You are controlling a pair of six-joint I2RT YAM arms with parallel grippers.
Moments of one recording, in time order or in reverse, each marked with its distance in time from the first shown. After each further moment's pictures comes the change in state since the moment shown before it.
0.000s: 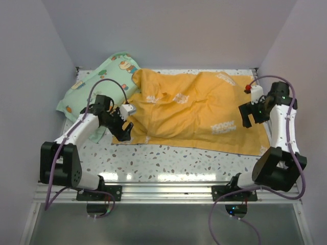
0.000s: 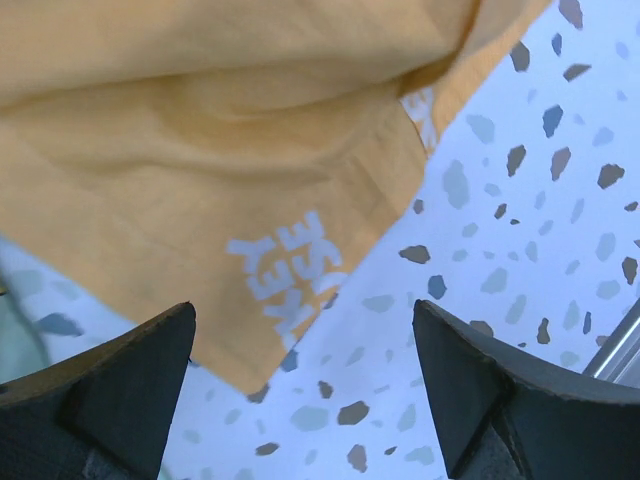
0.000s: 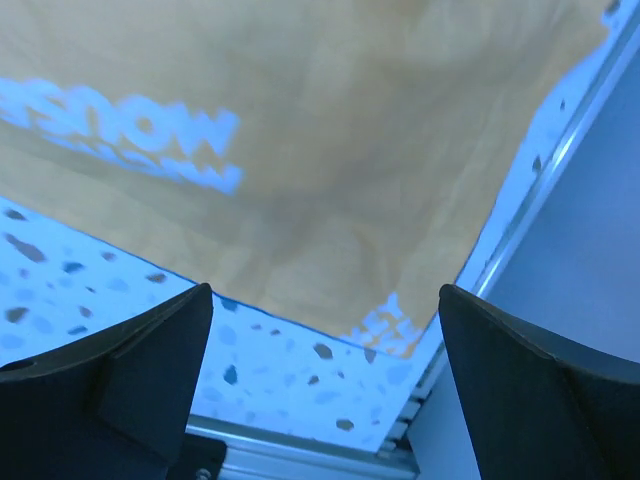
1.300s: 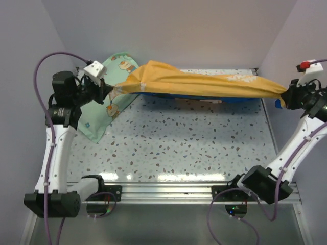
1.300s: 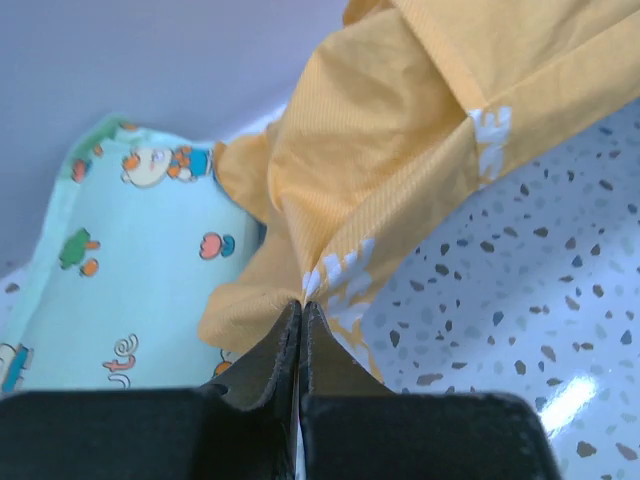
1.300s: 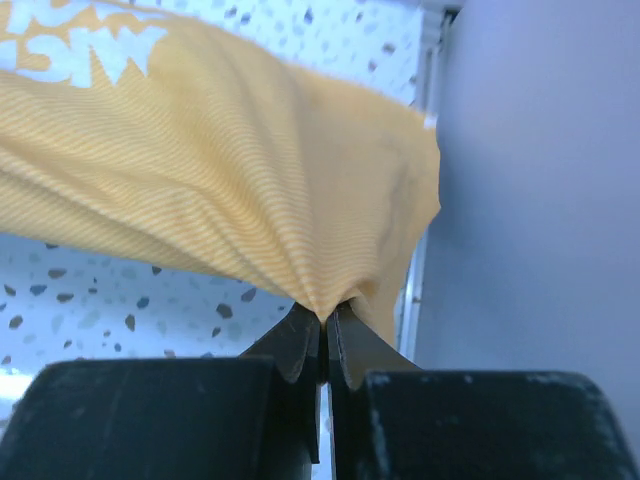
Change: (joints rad) left arm 0.103 -0.257 0.306 0.209 0.043 -0.380; right arm -0.438 -0.119 0.299 -0.037 -0.426 0.034
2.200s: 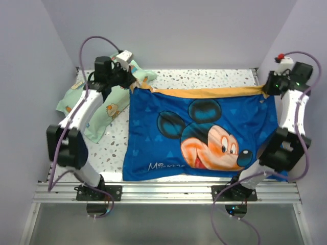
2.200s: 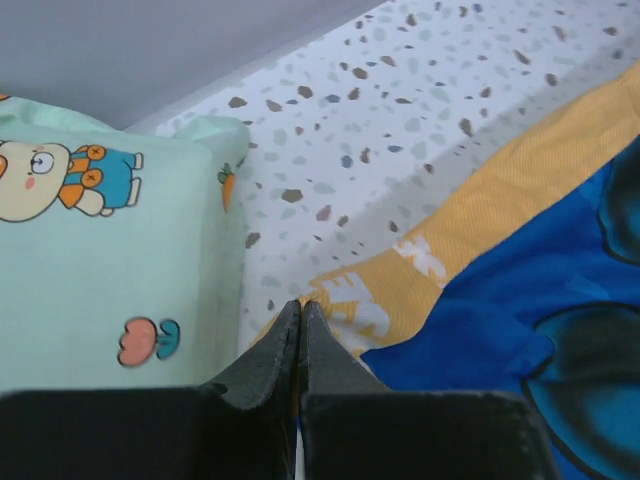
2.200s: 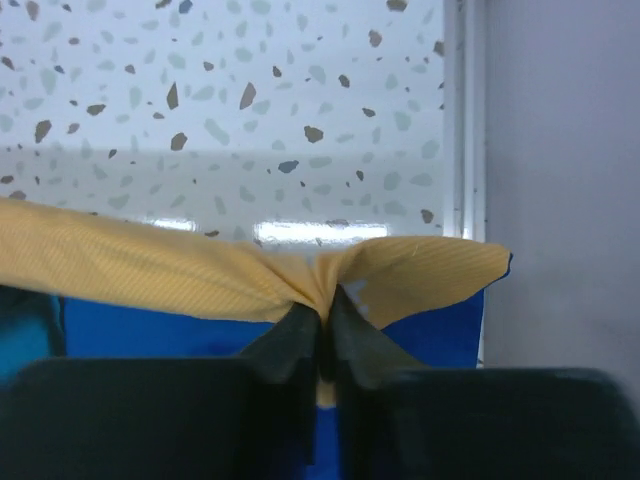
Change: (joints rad) left arm -0.177 0.389 0.089 0.312 -0.111 -0.159; right arm 0.201 0.264 -0.101 0.427 0.232 0.320
